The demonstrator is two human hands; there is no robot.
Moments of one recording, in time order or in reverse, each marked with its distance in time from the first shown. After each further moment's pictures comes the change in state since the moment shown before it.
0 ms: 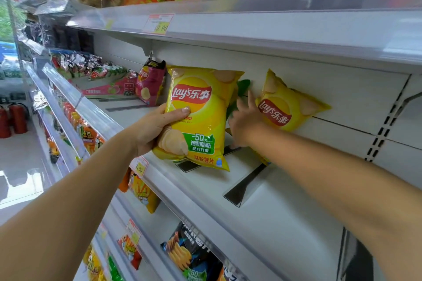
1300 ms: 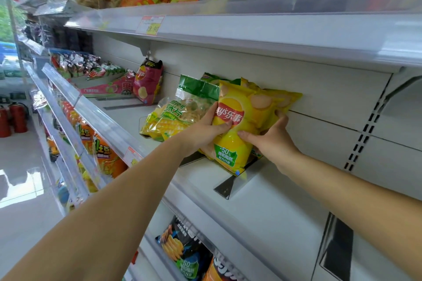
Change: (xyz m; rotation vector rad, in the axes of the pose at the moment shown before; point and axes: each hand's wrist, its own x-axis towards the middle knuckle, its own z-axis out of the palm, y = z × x) left_hand 0.039 -0.023 0.092 0.290 0.012 -0.081; right_hand -0.087 0.008 0.044 1.909 0.354 0.583
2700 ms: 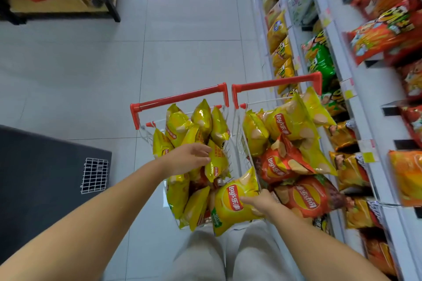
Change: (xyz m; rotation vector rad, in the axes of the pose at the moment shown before) left_hand -0.678 -0.367 -0.081 -0.001 0.280 -1.120; right_hand -0.638 0.237 0.313 -0.616 -1.247 1.057
